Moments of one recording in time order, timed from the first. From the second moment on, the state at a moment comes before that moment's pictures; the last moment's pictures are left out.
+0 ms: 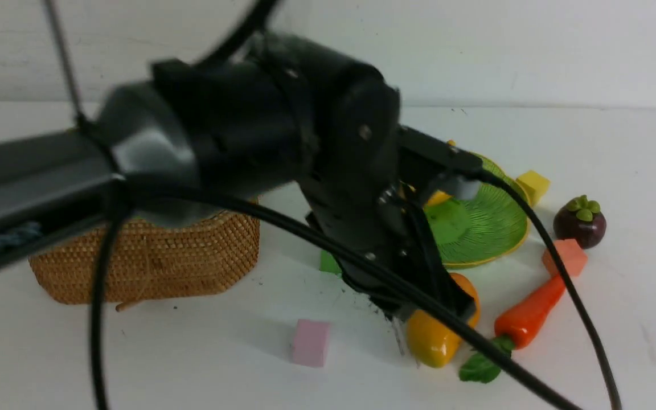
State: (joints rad) right arm 0.79 0.57 -1.13 -0.04 1.24 0.12; left arm -0.83 1.79 -1.57 -0.07 0.96 -0.06
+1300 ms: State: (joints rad) right arm 0.79 0.57 -1.13 -0.04 1.27 0.13; left arm -0.83 2.13 -1.62 0.11 0.63 -0.05
